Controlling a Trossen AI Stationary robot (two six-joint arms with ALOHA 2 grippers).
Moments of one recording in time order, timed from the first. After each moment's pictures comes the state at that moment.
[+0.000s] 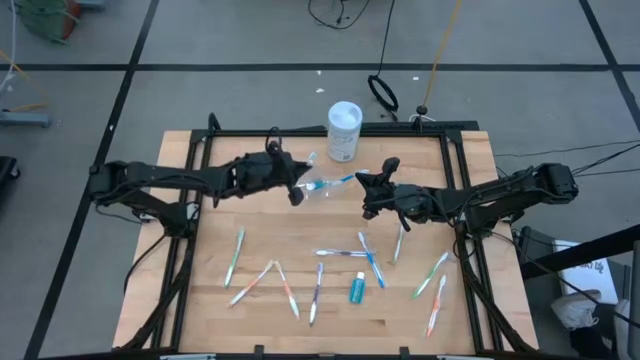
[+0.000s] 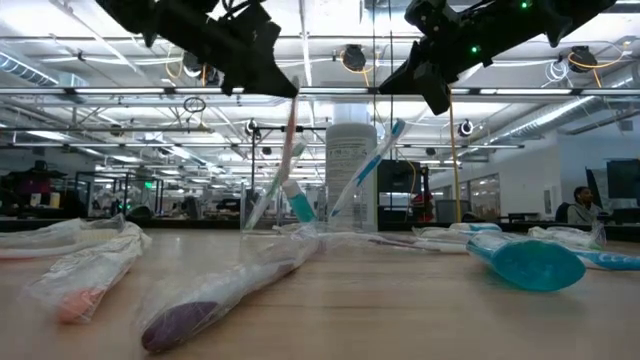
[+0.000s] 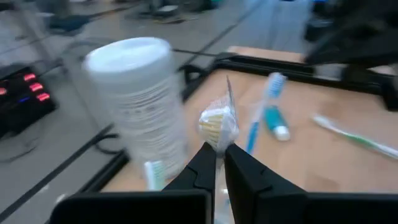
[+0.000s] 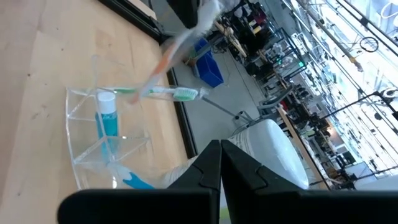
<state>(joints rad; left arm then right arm) 0.17 1.34 0.82 0.21 -0.33 -0.02 0.06 1.27 0.66 0.36 0.72 -0.67</state>
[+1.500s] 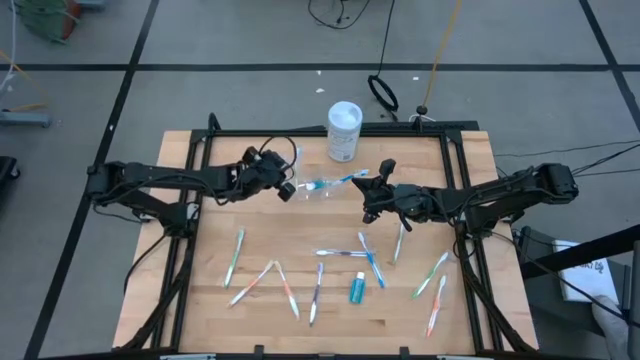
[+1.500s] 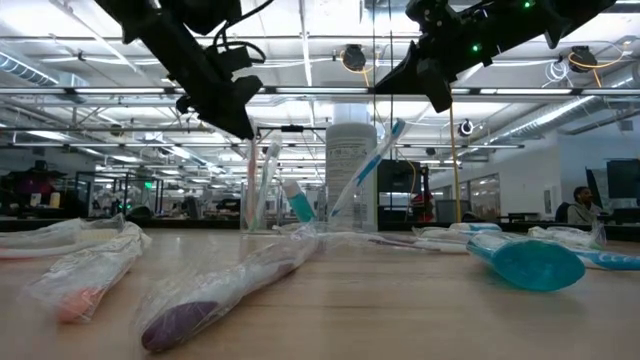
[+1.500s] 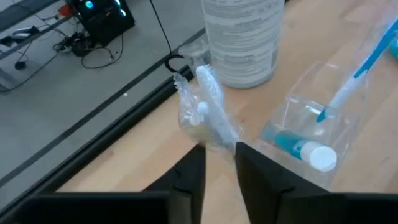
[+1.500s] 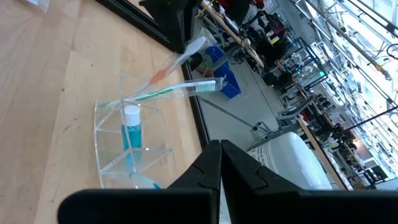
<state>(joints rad) 0.17 1.32 0.82 -0.21 -0.59 -0.26 0.06 1.27 0.66 0.36 0.62 -0.64</state>
